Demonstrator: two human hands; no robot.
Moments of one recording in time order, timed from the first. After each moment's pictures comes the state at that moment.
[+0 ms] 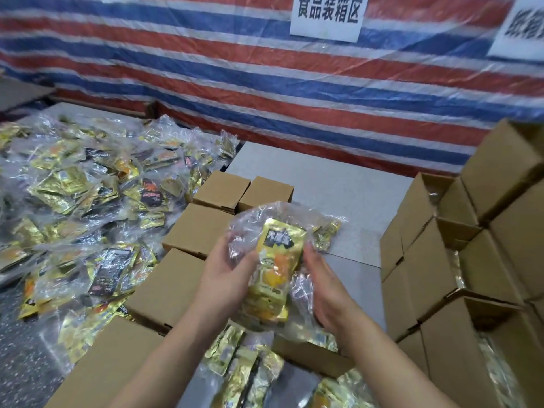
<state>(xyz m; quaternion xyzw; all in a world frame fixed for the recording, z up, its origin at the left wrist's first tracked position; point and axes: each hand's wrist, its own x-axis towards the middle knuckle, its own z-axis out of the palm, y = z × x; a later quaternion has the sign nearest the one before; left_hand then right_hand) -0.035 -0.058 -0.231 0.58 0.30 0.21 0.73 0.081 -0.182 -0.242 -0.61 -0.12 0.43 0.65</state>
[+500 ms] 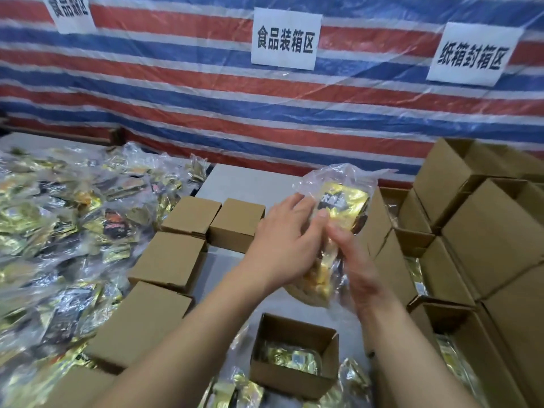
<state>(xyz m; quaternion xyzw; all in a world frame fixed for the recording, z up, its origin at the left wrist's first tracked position) 0.075 -0.102 -0.138 0.89 0.08 0.16 0.42 0.132 -0.224 -0.156 -0.46 -0.22 0.36 0.78</state>
